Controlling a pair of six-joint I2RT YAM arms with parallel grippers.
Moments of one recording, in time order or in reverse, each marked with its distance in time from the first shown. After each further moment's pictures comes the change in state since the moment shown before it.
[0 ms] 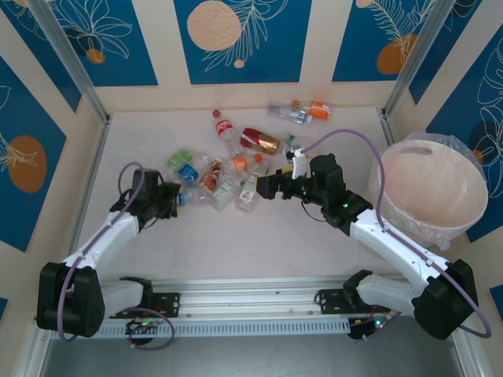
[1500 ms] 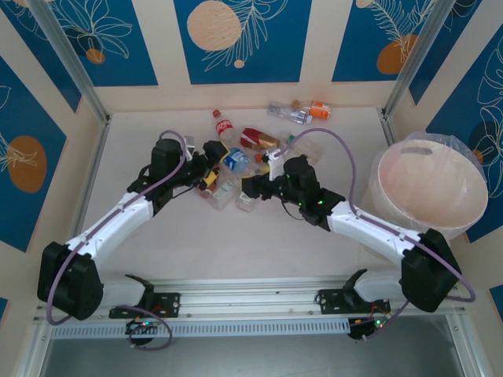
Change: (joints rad) left arm -0.234 0.101 0.224 0.296 0.237 0.296; right arm 0.113 0.160 0.043 0.096 0.204 -0.109
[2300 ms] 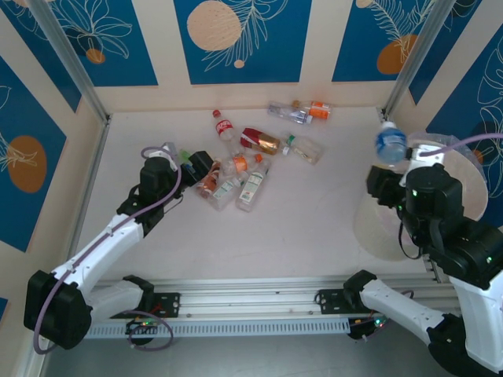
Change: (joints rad) left arm 0.000 -0.174 -0.170 0.053 -0.358 0.295; right arm -0.137 -0.457 0.772 -1.398 0.808 0.093
